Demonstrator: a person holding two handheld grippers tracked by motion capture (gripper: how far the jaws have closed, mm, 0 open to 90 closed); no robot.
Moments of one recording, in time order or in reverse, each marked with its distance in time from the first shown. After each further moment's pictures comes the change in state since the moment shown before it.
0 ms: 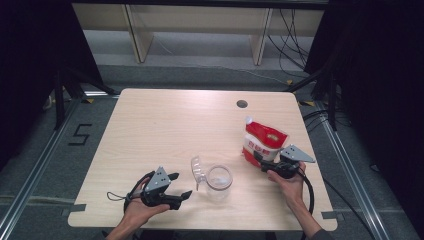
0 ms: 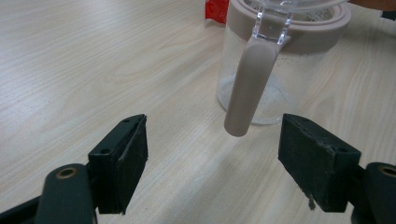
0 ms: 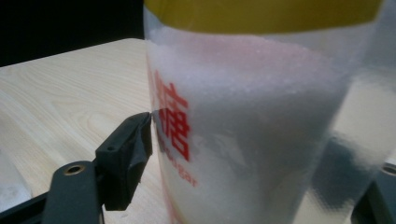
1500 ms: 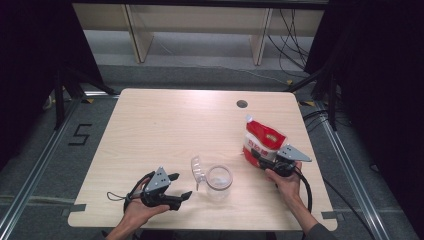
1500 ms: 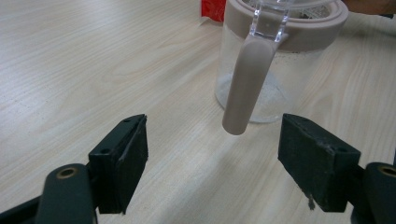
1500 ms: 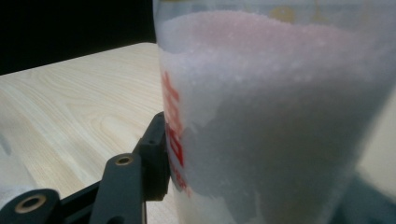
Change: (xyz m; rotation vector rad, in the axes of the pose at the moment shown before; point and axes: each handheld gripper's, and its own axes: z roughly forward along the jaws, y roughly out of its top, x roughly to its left) left arm 0.001 0.000 -0.001 0.001 -0.009 0.025; right arm 0.001 -0.005 0.010 -0.014 0.053 0.016
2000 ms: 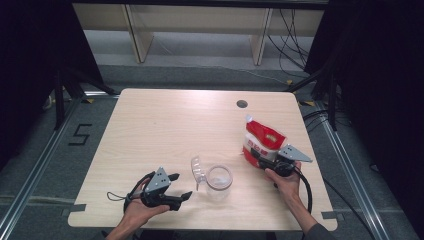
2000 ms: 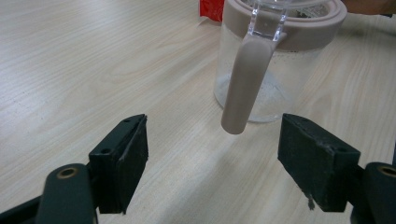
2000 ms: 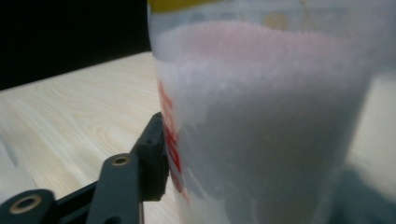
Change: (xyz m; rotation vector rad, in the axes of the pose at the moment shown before) left arm -0.001 0.000 0.000 0.001 0.003 -0.004; right arm -0.002 -0.002 0.003 -0.053 -0.001 0.014
